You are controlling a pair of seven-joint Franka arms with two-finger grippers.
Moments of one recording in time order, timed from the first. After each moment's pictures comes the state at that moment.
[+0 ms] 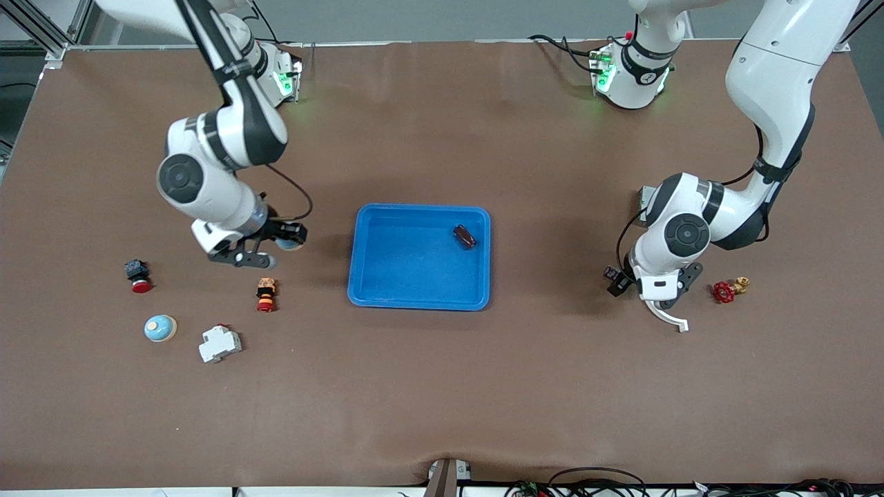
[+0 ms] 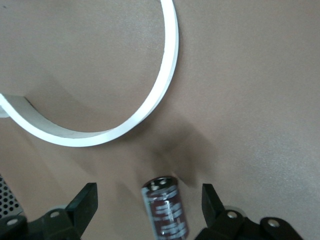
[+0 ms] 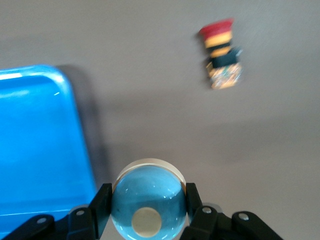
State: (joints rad) left arm 0.17 0.53 -0.38 -2.02 0.38 2.39 -1.27; right arm 0.46 0.17 -0.09 -2.14 0.16 2.22 0.46
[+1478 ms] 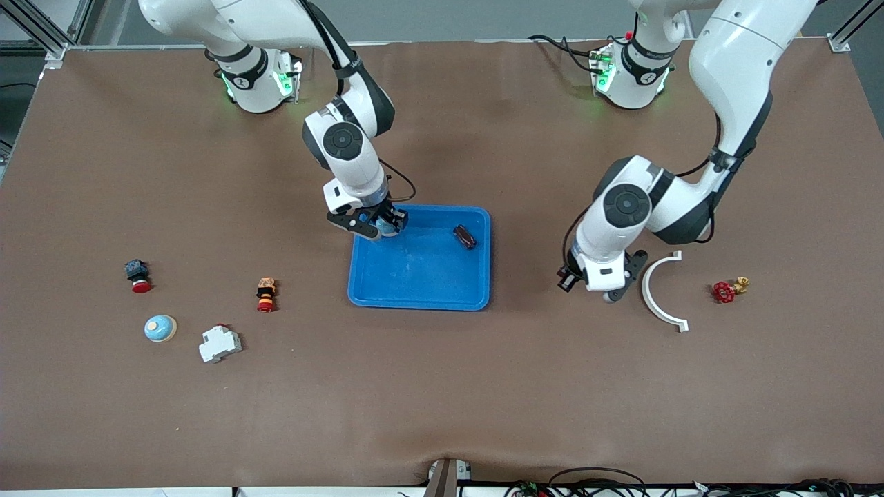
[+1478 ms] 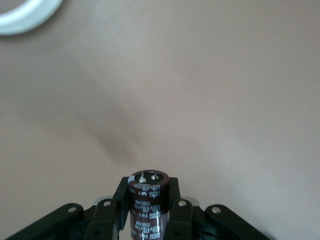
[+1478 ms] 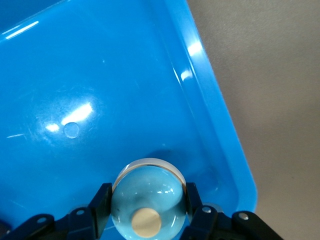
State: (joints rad) left arm 0.04 0.51 -0.52 -1.90 0.38 2.39 -1.60; right arm 0.81 0.42 -0.09 -2.17 0.16 2.65 1.03
